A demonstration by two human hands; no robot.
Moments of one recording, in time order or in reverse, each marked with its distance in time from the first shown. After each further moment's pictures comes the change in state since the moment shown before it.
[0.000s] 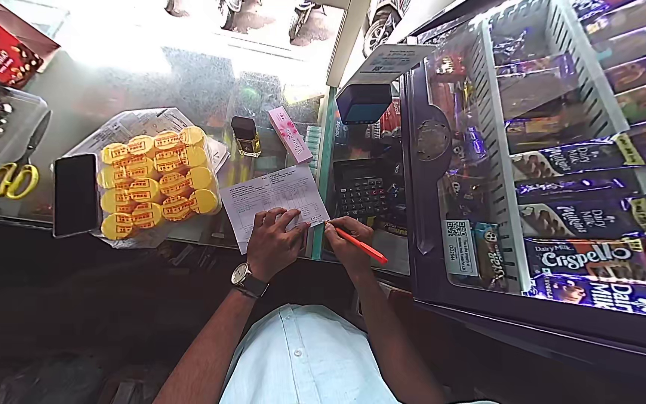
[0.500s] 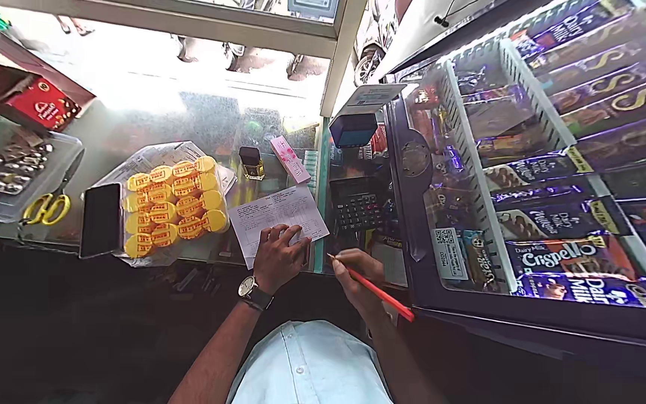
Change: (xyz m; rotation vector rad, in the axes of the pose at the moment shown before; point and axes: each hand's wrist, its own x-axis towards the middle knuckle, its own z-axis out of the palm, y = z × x) left_hand 0.001 -0.001 -0.002 0.020 0.002 0.019; right_hand -0.029 -0.040 -0.028 0.303 0.017 -0.154
